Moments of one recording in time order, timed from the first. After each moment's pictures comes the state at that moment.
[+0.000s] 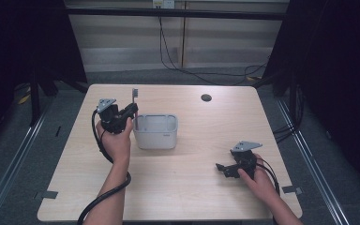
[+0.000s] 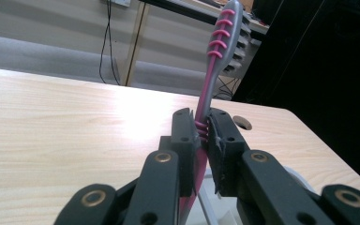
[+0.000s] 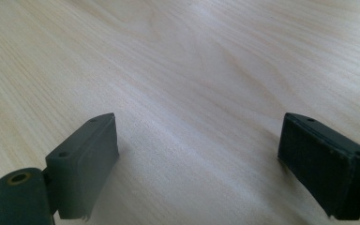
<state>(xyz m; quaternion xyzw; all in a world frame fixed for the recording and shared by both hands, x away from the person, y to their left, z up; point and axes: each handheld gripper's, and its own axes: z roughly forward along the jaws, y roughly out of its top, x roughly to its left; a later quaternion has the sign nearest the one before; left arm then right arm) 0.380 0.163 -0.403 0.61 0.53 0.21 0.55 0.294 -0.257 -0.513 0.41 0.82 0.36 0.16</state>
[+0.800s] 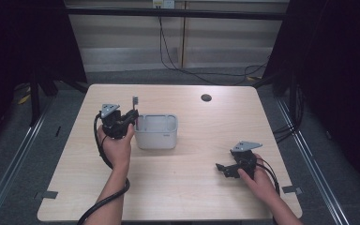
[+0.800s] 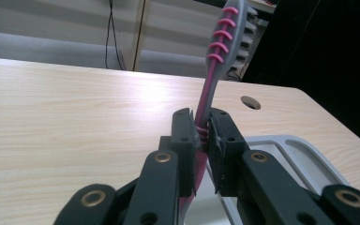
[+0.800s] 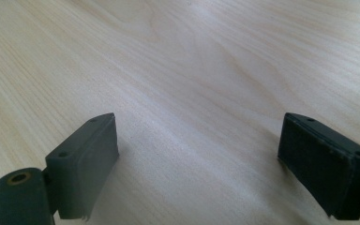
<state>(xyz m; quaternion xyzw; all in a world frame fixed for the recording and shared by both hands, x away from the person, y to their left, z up) 0.371 0.160 -0.412 0.64 0.52 0.22 0.52 0.294 -0.257 -0.513 0.41 0.82 0.36 0.16</state>
